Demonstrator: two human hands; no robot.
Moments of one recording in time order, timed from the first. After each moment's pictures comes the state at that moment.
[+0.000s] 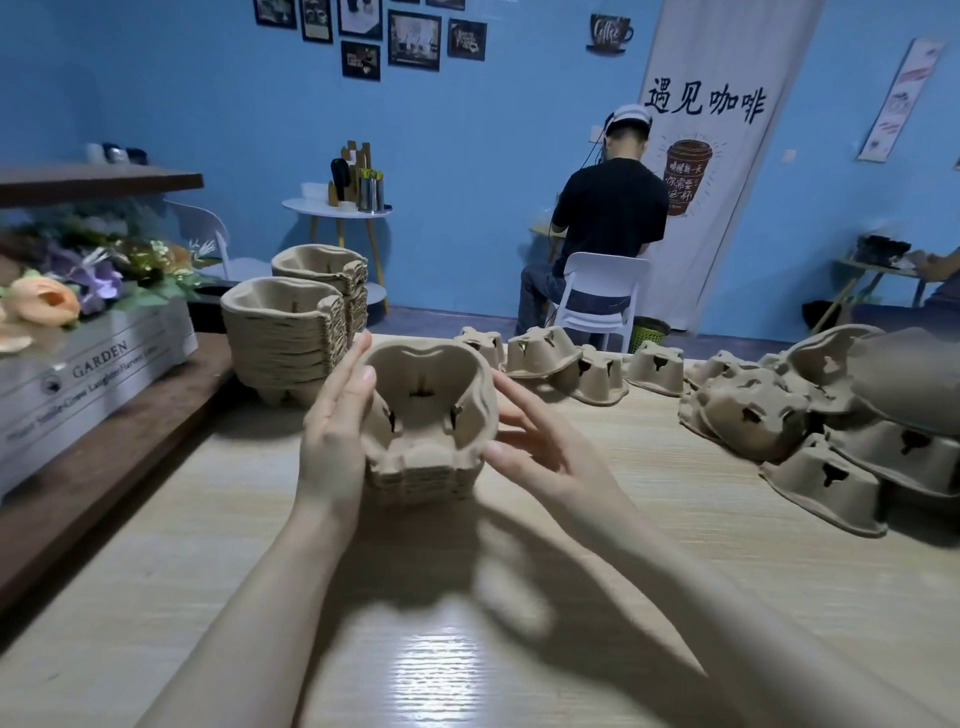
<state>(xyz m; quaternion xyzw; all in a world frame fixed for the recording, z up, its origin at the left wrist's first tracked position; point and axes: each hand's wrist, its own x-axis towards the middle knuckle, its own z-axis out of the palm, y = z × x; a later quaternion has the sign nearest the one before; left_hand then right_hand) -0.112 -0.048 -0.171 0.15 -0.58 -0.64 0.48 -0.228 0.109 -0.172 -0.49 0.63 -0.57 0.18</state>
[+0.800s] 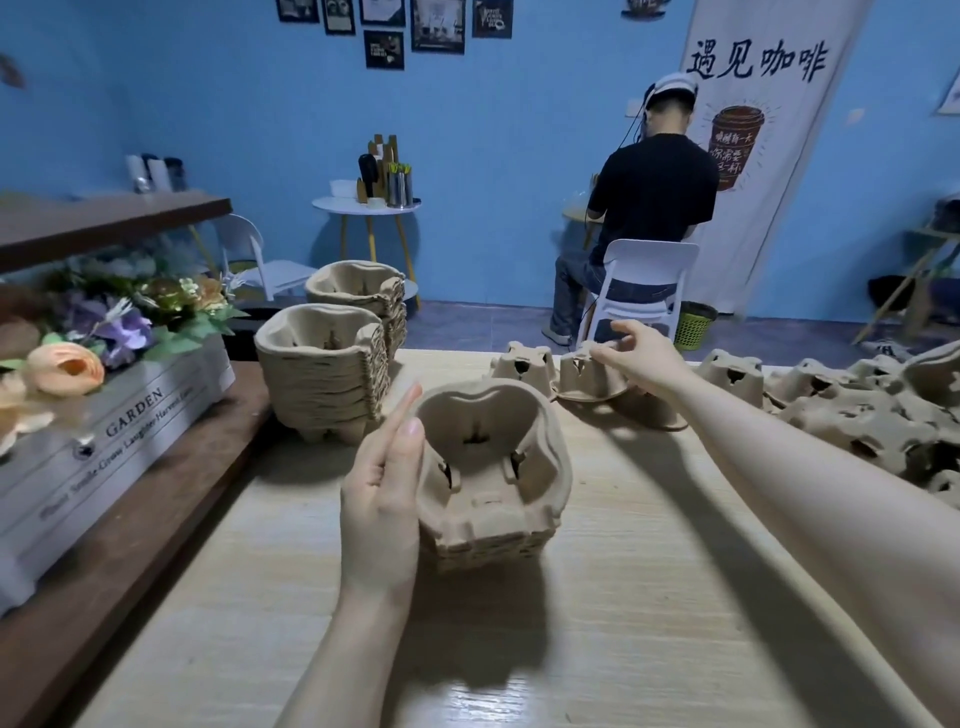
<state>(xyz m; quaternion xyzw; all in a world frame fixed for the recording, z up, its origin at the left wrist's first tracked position) -0.124 -0.069 -0.188 0.16 -0.58 -0.64 0.49 -0.448 0.008 -0.152 -0.32 0.87 -0.38 0.00</state>
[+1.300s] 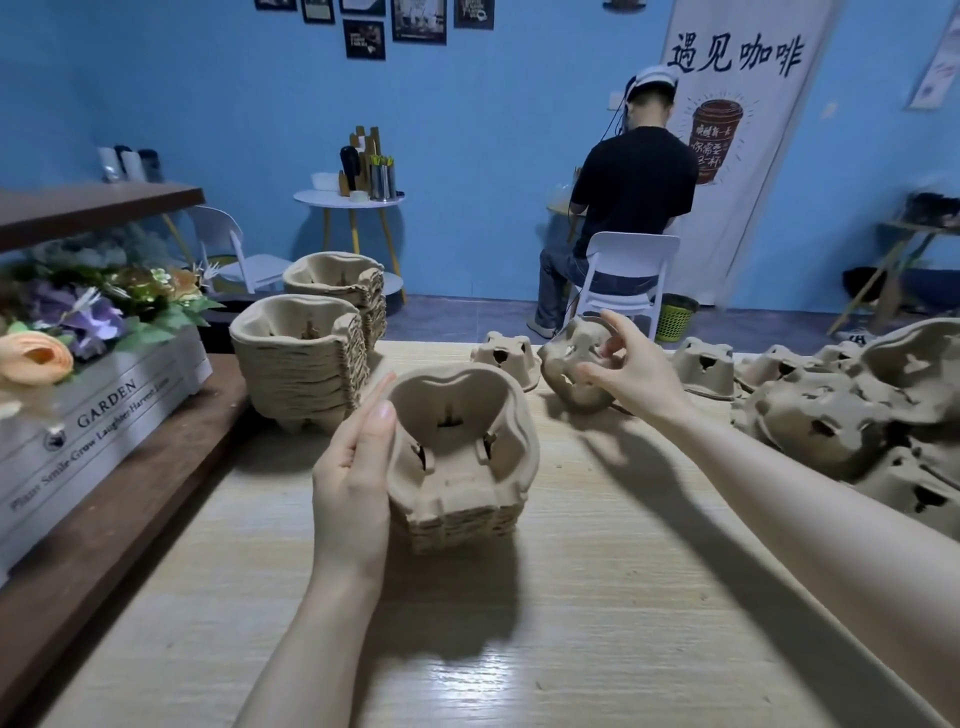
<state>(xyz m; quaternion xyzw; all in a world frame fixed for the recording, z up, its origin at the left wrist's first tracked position) -0.121 -0.064 -0.180 0.17 -0.57 -0.63 0.49 -0.401 0.045 -0.160 -0.36 0.83 -0.41 -0.07</state>
